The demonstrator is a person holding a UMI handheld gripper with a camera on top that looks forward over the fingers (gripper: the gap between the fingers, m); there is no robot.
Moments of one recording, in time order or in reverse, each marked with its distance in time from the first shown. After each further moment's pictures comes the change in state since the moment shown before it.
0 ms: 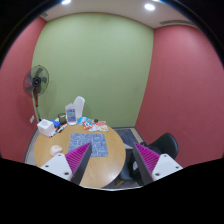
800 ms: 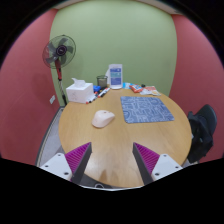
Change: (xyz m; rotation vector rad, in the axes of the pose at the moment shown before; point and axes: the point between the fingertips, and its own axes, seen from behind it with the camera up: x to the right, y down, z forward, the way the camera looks) arm -0.341 0.228 0.110 -0.181 -0.222 0.022
